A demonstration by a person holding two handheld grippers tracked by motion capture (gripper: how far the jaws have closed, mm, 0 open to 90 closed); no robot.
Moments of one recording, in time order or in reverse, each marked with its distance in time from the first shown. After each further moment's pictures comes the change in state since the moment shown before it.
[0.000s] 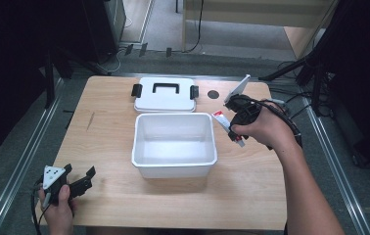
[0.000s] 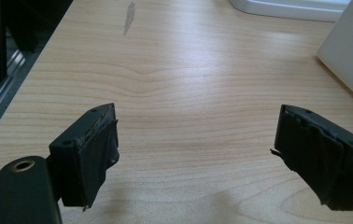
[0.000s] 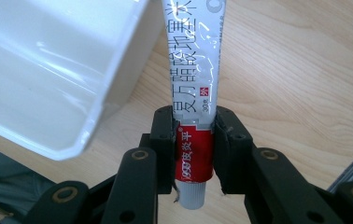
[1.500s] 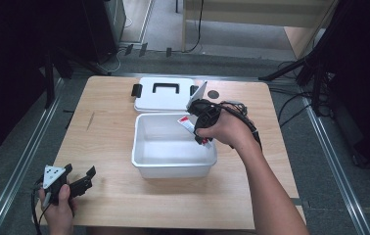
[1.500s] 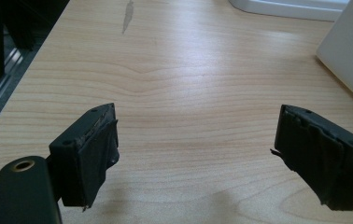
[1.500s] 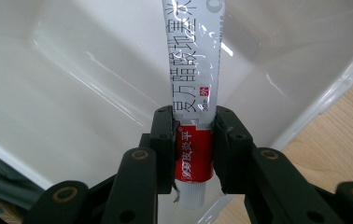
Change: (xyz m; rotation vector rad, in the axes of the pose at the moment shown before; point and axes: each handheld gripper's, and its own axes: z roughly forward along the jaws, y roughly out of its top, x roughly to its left) left arm 0.000 0.000 0.001 0.002 -0.005 -0.006; right arm 0.067 0.048 0.041 0.037 0.053 -0.136
